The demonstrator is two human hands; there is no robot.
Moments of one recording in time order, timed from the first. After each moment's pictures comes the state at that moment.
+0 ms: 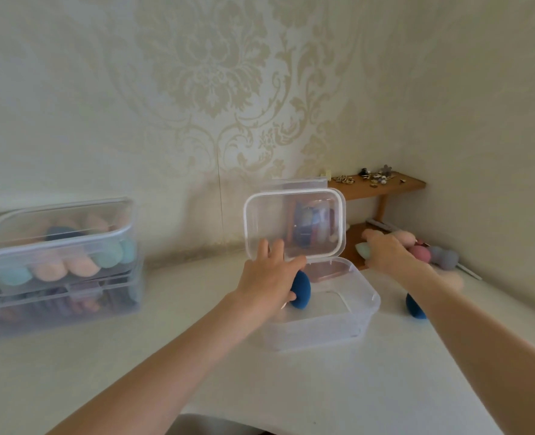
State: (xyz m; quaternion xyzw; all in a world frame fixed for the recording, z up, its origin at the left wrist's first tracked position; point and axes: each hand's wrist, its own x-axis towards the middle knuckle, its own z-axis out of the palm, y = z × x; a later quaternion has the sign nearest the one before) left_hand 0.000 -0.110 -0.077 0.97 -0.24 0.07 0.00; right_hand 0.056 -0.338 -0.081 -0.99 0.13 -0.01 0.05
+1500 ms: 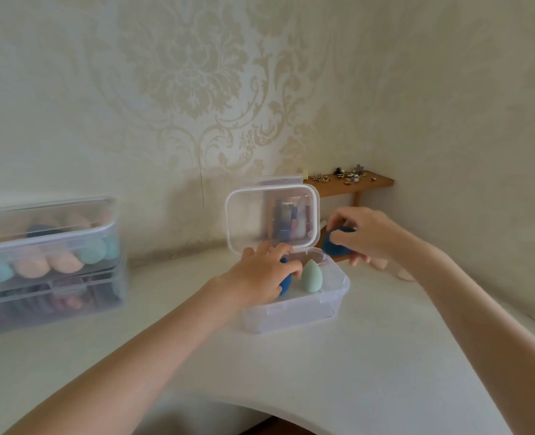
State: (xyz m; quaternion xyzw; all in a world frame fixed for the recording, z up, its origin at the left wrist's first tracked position) left_hand -0.002 -0.115 -0.078 0.93 -0.37 0.07 -0.03; right_hand -0.039 -0.303 -0.008 -0.97 -0.02 -0.04 0.25
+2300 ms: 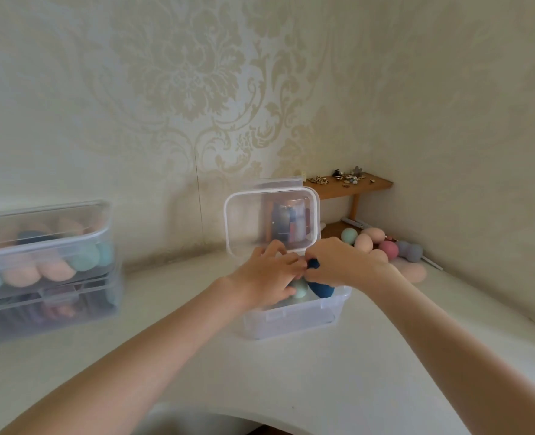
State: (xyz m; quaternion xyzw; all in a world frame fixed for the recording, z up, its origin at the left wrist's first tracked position) left_hand 0.006 -0.124 -0.076 0.90 -0.42 0.08 -0.06; right_hand -0.022 -0.268 -0.040 -1.00 -0.06 0.03 0.06
